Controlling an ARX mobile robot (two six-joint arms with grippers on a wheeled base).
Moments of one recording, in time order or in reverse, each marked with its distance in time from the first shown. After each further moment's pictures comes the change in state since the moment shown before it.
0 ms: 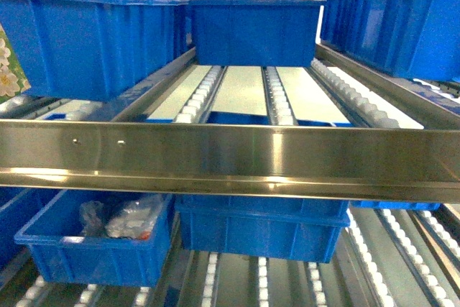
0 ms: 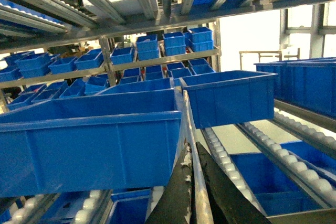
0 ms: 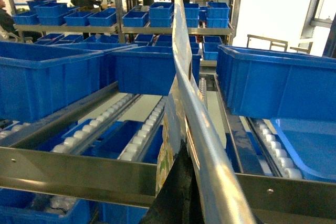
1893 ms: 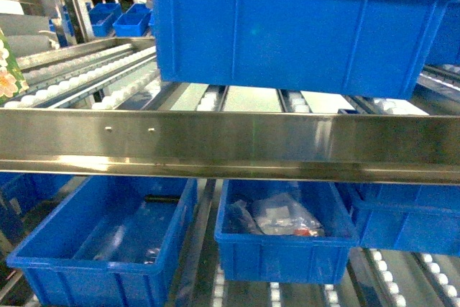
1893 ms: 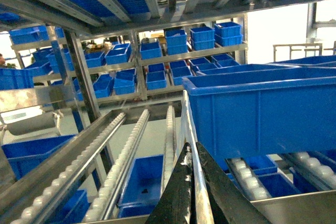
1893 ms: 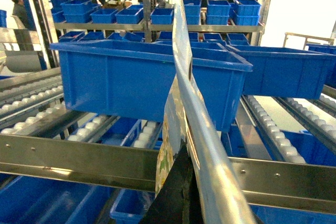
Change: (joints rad) left arm 0.000 0.001 0.000 0.001 0.000 0.000; right arm 0.000 0.000 0.000 -0.001 0.000 0.000
